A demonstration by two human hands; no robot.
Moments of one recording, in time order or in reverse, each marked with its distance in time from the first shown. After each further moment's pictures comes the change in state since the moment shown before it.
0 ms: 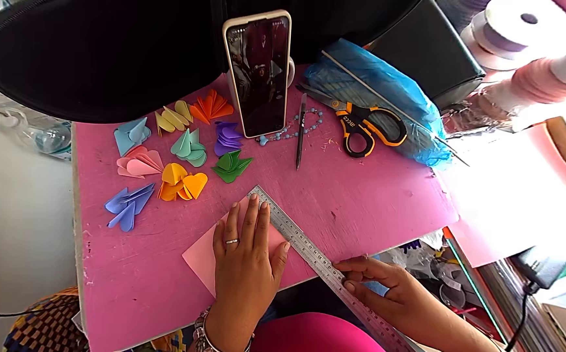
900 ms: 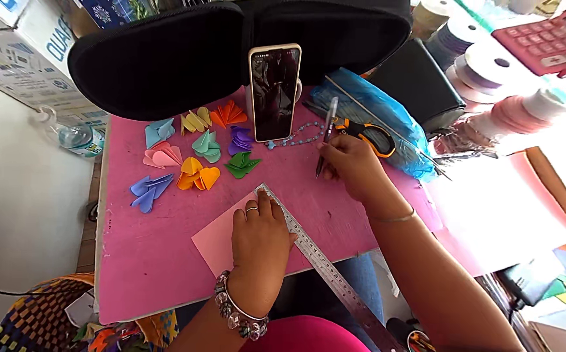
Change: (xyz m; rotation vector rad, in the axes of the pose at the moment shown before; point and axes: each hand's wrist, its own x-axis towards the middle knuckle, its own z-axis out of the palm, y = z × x) left_hand 0.039 0.037 -0.045 0.241 -0.261 -0.013; right_hand 0.175 -0.064 -0.031 -0.118 0.344 0.207
